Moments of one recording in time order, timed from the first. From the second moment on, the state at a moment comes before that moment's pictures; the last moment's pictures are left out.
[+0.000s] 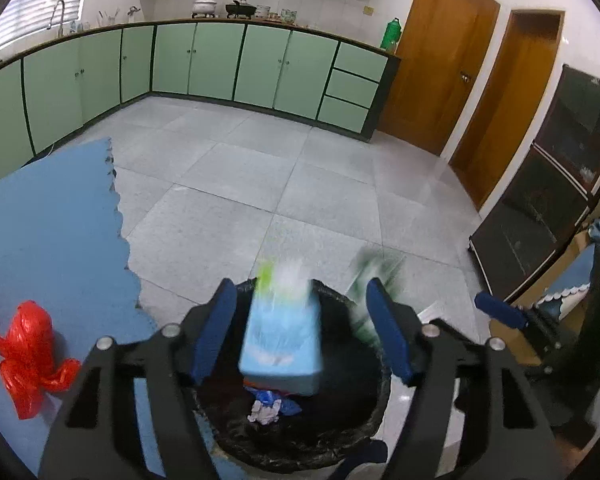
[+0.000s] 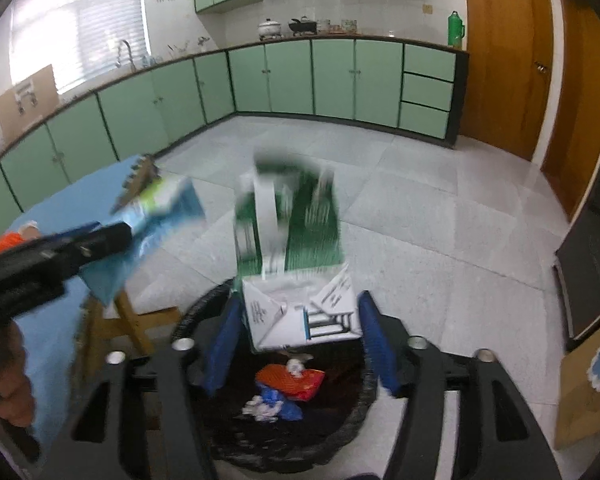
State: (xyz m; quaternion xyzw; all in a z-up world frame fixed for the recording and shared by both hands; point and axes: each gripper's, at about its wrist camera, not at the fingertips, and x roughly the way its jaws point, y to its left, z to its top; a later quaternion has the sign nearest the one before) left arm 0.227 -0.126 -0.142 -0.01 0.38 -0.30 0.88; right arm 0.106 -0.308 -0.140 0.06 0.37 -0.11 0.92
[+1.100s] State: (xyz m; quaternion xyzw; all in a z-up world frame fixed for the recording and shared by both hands) left arm 0.183 0.158 -0.086 -0.01 0.29 0.00 0.96; right arm 0.137 -0.117 -0.092 0.05 0.29 0.02 0.96
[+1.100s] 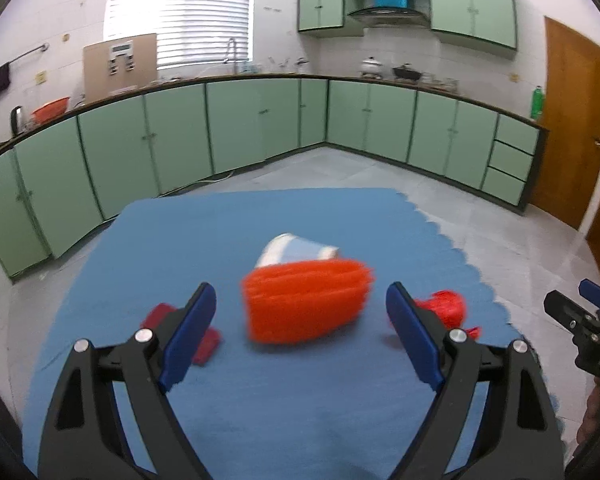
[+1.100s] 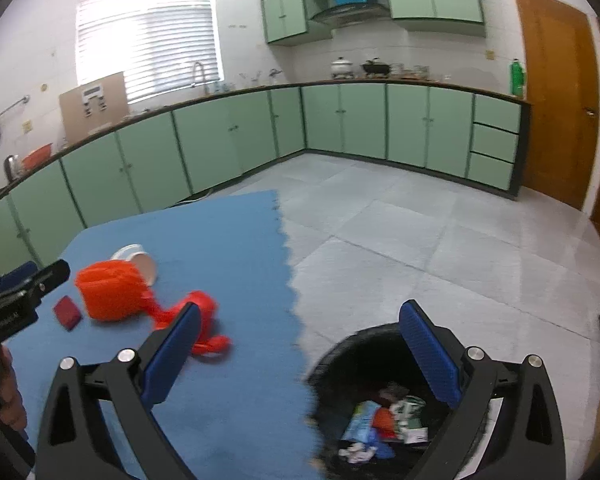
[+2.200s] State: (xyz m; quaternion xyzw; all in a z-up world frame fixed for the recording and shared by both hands) left arm 0.211 0.217 -0.134 -0.03 0.34 0.03 0.94; right arm 0.212 -0.026 -0.146 0.00 0.37 0.07 0.92
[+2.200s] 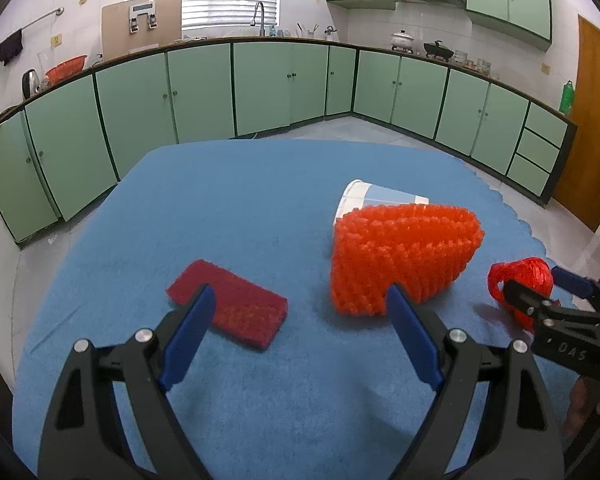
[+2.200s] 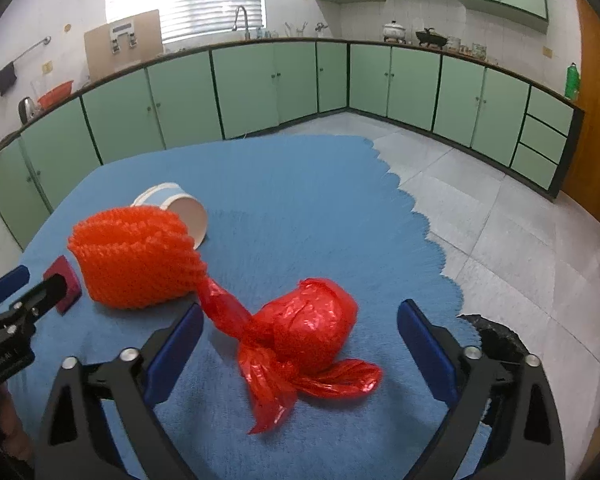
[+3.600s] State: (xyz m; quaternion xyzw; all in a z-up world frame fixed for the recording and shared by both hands) left arm 0.222 0.163 -0.134 -0.06 0.36 -0.06 0.93; right arm 0.197 -0.068 -0.134 0.04 0.38 0.06 0.92
